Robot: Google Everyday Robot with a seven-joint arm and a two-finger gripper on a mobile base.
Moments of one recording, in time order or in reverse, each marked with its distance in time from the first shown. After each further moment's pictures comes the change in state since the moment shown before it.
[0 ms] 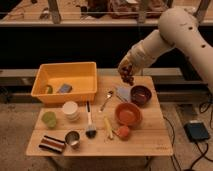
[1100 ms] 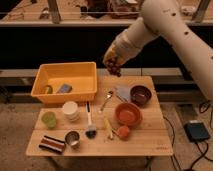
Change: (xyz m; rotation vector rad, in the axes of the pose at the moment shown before) arm -0.023 -0.095 0.013 0.028 -0.028 -0.187
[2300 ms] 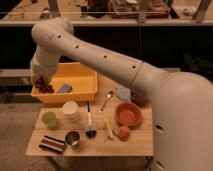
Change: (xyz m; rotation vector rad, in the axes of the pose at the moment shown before) arm -0.109 -0.166 0.243 -0.097 -0.148 -0.348
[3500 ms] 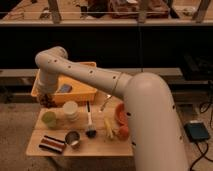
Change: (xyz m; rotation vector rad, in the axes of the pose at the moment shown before) arm -0.005 0.044 0.105 -0.046 -0.135 -0.026
